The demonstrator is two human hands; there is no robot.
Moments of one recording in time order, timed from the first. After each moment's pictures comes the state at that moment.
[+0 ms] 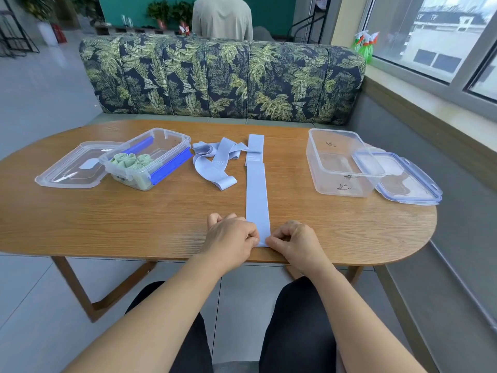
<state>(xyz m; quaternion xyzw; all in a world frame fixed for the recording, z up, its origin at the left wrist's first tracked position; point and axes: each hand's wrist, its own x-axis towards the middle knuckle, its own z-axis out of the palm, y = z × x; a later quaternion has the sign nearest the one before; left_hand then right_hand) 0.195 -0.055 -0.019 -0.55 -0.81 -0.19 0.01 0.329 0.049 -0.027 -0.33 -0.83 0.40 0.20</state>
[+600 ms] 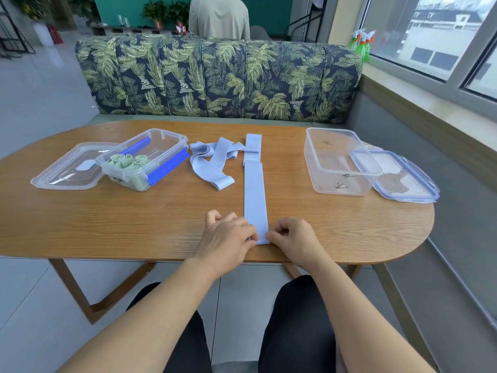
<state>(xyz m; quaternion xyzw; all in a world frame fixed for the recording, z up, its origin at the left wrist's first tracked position) 0.186 -0.063 -0.031 -0.63 -0.74 -0.21 0.10 0.326 0.054 -0.019 -0.35 -0.82 0.41 0.17</state>
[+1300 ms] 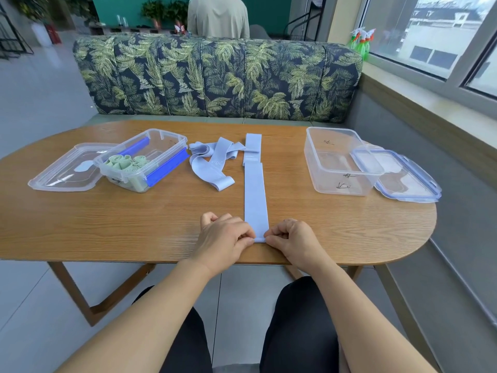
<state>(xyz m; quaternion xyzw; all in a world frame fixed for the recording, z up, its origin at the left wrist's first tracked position) 0.181 -0.063 -0.030 -0.59 -0.77 -0.24 0.05 0.326 0.055 -0.023 -0.33 -0.83 0.42 0.16</state>
